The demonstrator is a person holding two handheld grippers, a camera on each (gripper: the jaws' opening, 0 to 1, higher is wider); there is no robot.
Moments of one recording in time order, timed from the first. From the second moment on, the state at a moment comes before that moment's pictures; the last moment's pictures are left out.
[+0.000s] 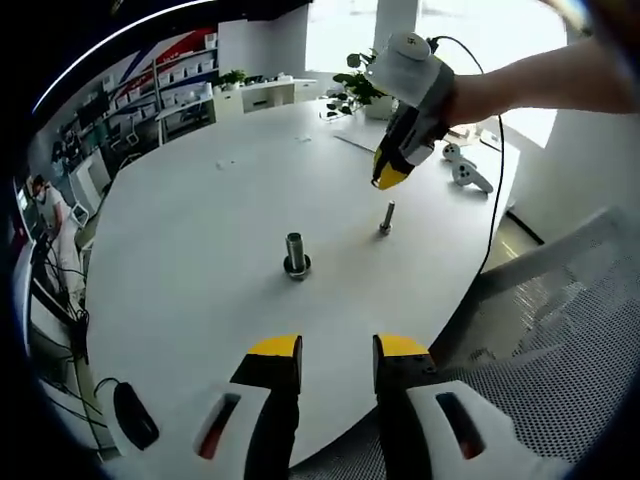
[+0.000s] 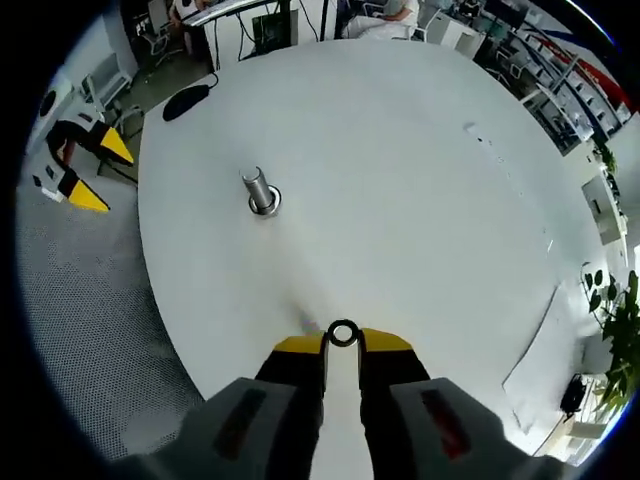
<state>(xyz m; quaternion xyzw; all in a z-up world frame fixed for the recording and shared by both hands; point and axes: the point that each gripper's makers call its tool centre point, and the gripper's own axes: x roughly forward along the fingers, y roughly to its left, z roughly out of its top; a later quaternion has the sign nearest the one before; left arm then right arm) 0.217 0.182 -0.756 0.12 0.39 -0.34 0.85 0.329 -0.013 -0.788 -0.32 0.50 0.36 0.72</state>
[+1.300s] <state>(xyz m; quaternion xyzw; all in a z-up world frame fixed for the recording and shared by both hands) 0.212 0.183 -0.765 0.13 0.41 -0.34 0.84 0.313 -0.020 -0.843 -0.35 0.52 0.39 0.68</state>
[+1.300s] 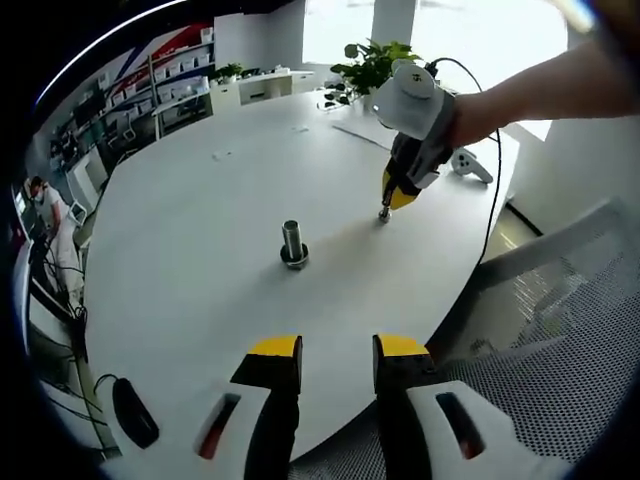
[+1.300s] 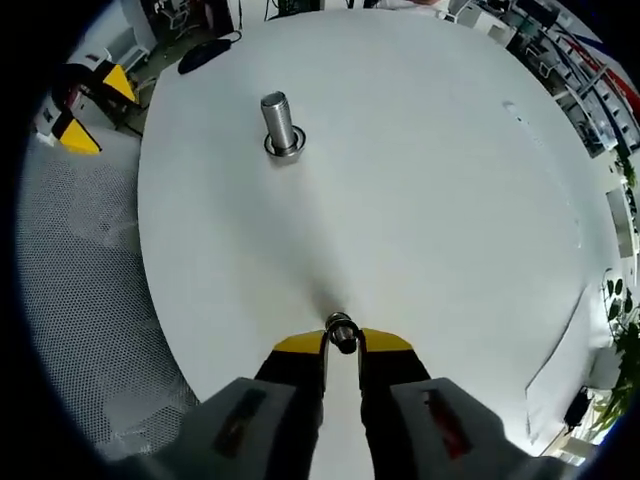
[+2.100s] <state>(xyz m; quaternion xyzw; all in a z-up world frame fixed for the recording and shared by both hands) 0.211 0.183 -0.767 0.13 0.41 -0.34 0.84 0.307 -0.022 -0.848 -0.32 0.52 0.37 0.70</state>
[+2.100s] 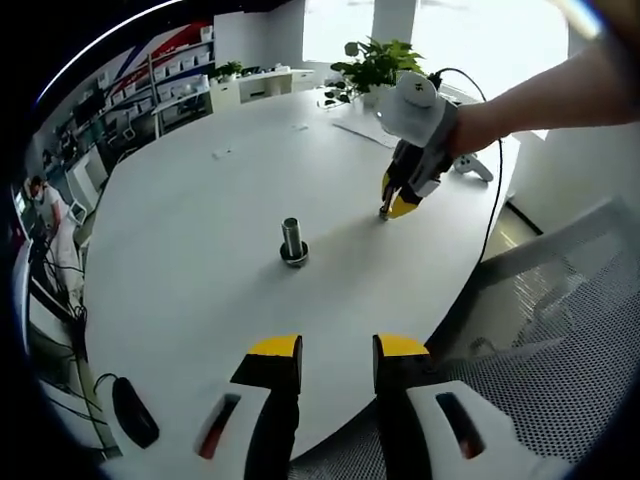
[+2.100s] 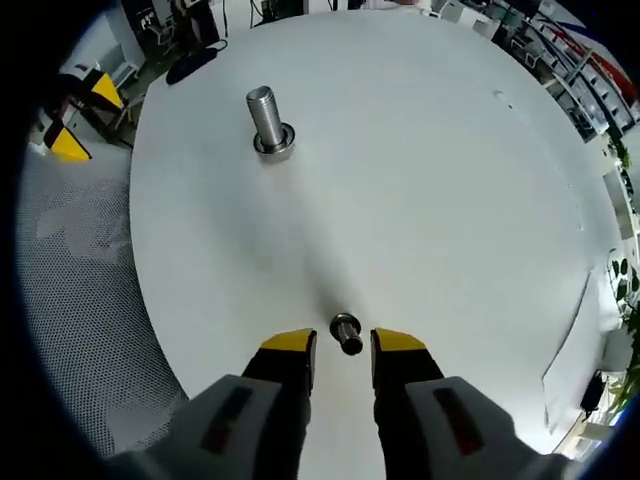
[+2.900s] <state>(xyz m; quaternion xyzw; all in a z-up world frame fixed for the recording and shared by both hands) 0.213 0.170 -0.755 0.12 0.38 -0.36 0.84 0.285 -0.016 -0.707 -0.13 0.32 0.30 0.89</state>
